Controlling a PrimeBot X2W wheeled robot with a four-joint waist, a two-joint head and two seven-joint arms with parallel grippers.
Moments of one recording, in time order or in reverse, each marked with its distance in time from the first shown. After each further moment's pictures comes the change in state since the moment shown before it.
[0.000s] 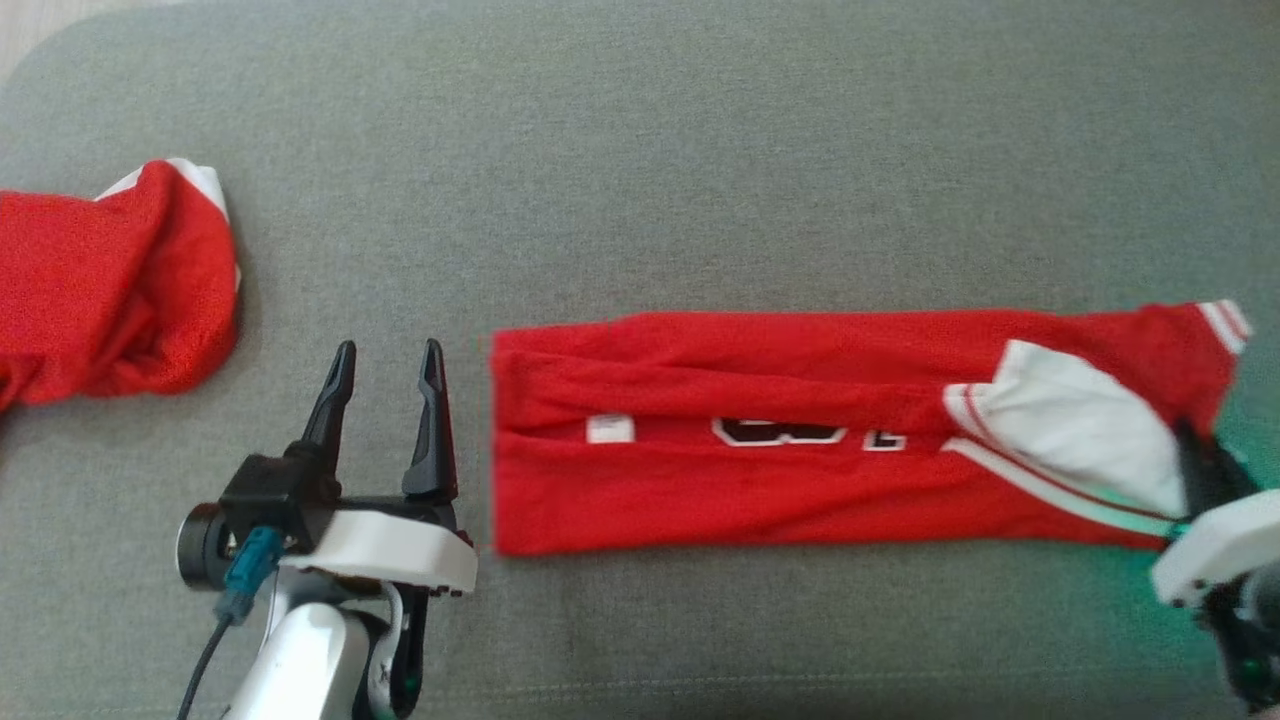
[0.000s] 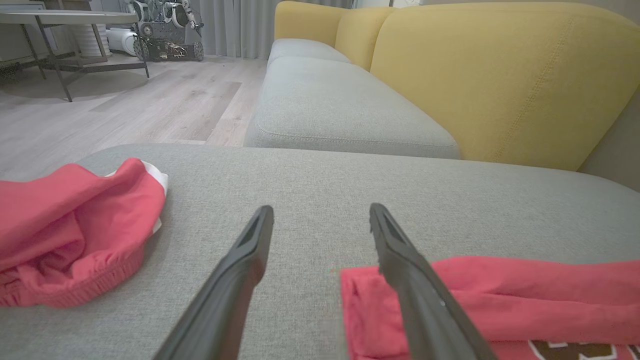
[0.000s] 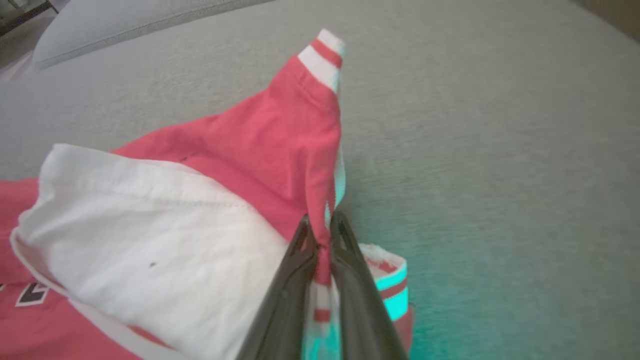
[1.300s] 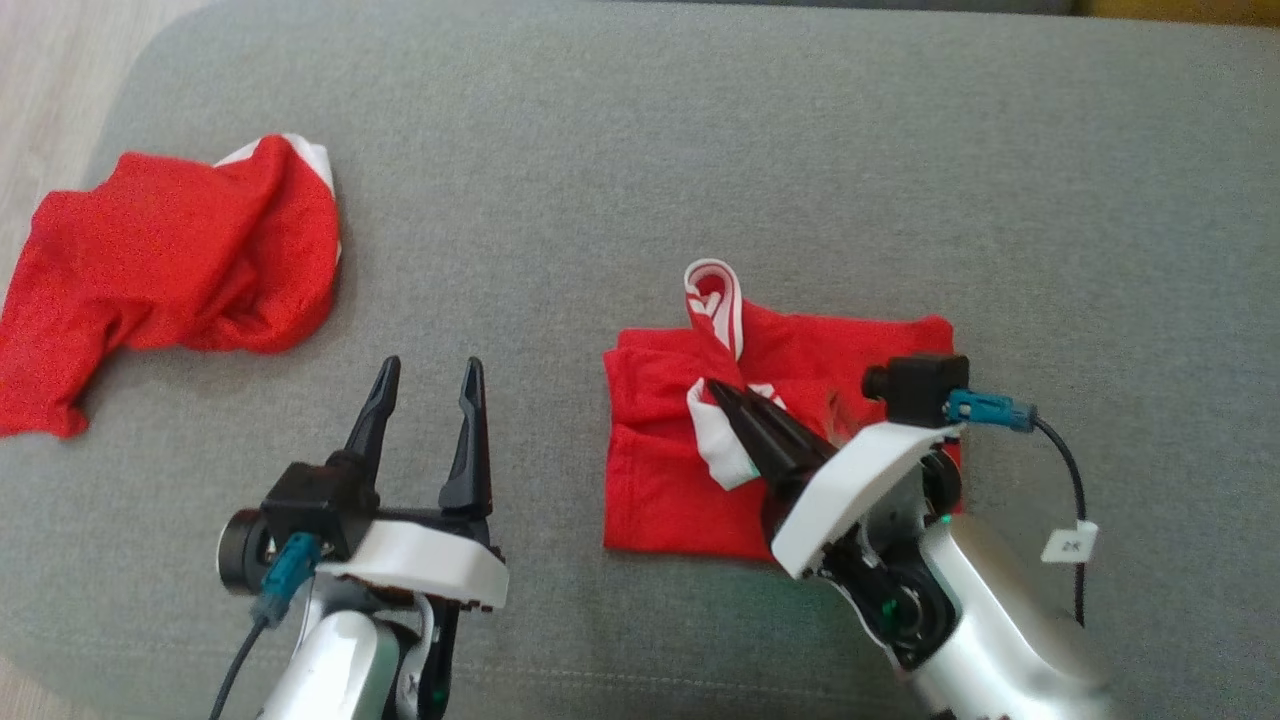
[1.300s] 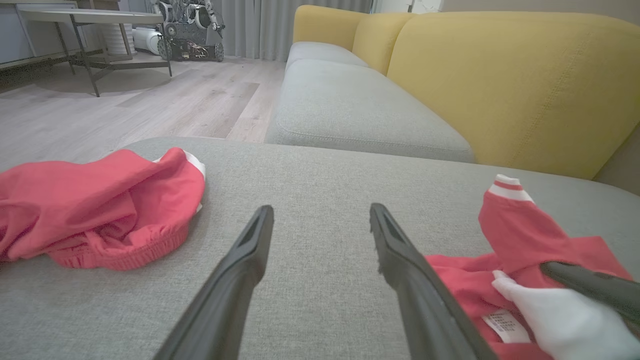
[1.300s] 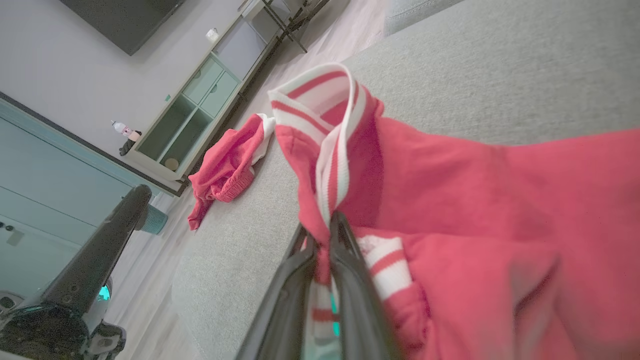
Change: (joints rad) left arm 0.005 -0.023 -0.036 0.027 -0.001 -0.024 0.000; right arm -0.230 0.153 0.674 0.027 0.407 0.000 -0.004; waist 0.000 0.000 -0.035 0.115
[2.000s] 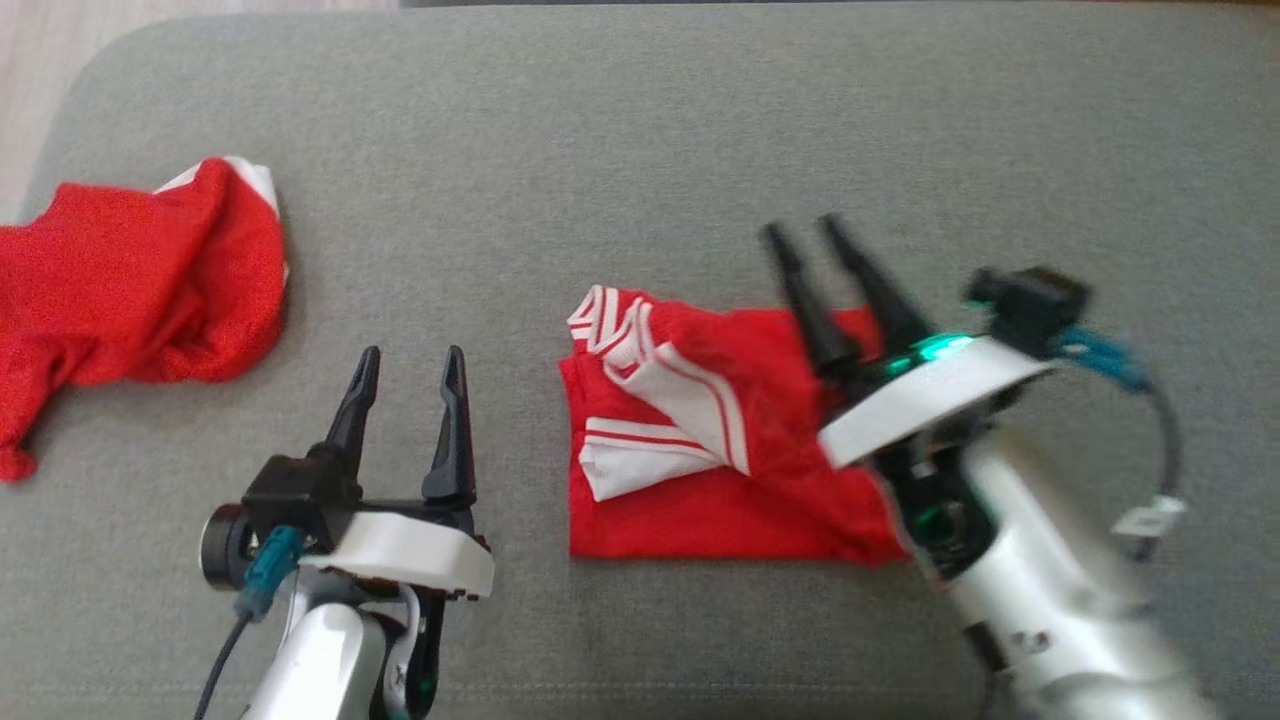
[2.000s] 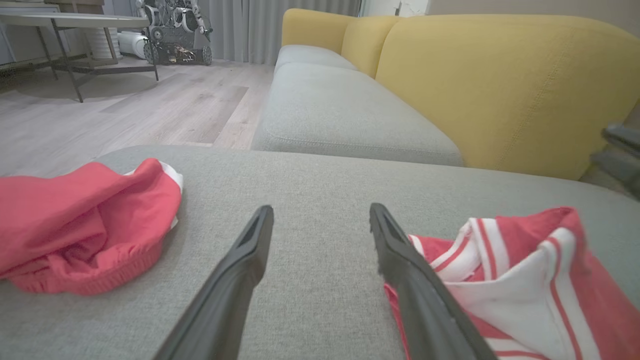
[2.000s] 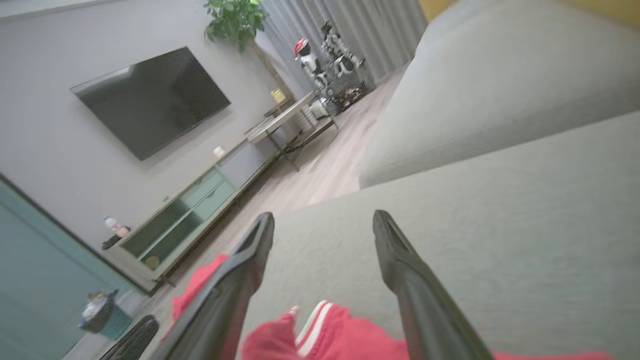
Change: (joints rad) left arm -0.010 -0.007 0.030 0.003 0.011 -0.003 0.000; right arm -0.146 -0.025 0.003 0.048 0.023 0.000 -0.298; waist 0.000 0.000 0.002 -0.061
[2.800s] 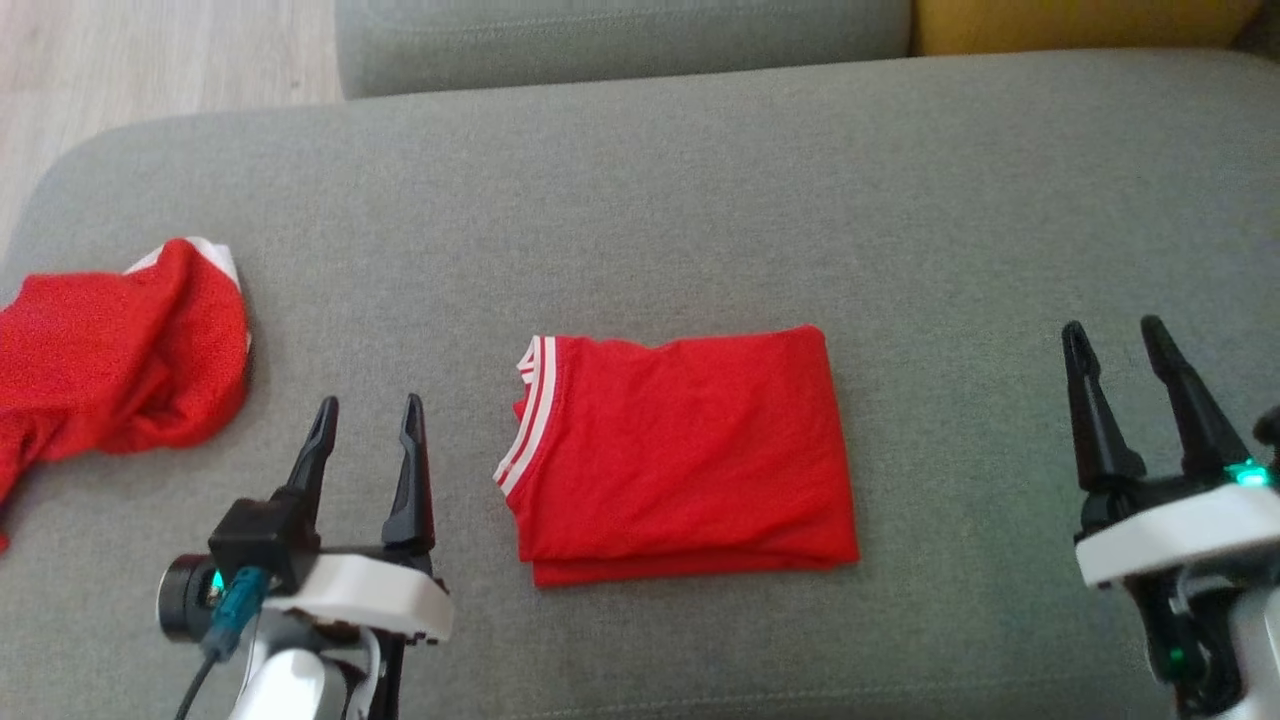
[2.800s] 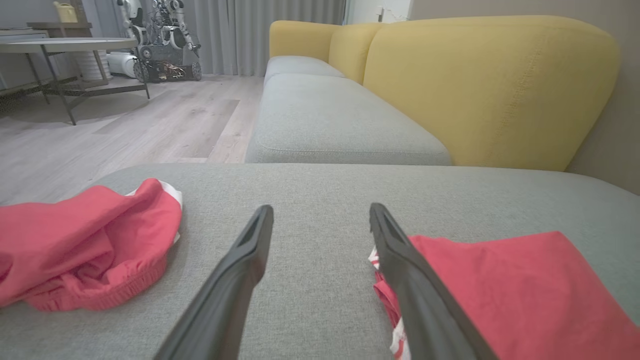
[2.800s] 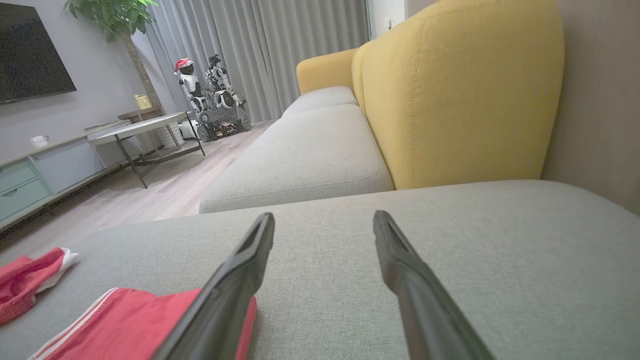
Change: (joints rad) left arm 0.074 0.052 0.033 -0.012 -0.001 0.015 0.010; right arm 0.412 -0.144 -0.477 -0.368 -0.350 0.000 0.108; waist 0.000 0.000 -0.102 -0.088
